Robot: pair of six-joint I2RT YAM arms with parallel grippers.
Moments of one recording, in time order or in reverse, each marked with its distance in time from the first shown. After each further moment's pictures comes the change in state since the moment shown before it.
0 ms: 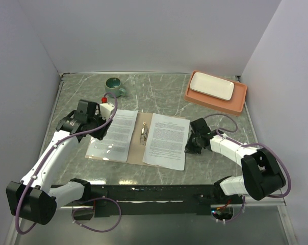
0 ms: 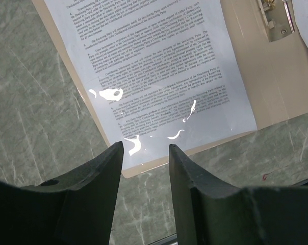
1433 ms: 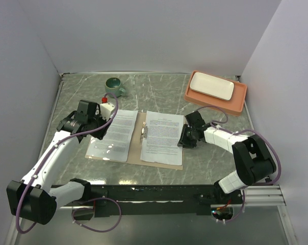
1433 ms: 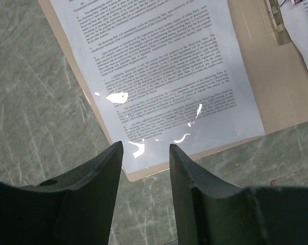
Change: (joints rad) left arm 0.000 0.002 -0.020 0.035 -0.019 0.012; right arm 0.001 0.165 0.123 0.066 -0.066 -0.146
